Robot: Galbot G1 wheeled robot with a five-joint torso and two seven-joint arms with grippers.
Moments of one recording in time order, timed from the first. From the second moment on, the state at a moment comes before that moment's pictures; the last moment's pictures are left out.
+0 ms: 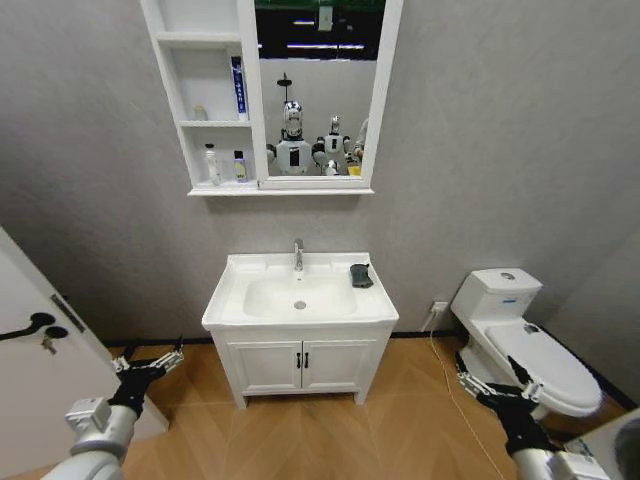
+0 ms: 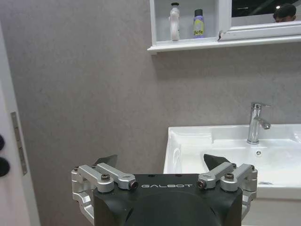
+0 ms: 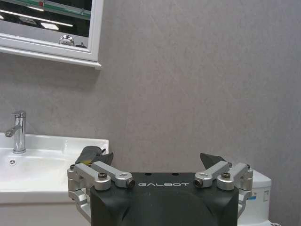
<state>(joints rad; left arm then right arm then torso) 1.82 -1.17 -0.91 -2.28 -0.50 0.18 -0.12 -2.14 1.13 0.88 2.36 0.42 0.16 0.32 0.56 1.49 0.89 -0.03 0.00</state>
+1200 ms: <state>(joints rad) 1.82 -1.17 -0.91 -2.28 -0.50 0.18 -0.12 -2.14 1.13 0.88 2.36 0.42 0.16 0.32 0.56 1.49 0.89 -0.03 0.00</state>
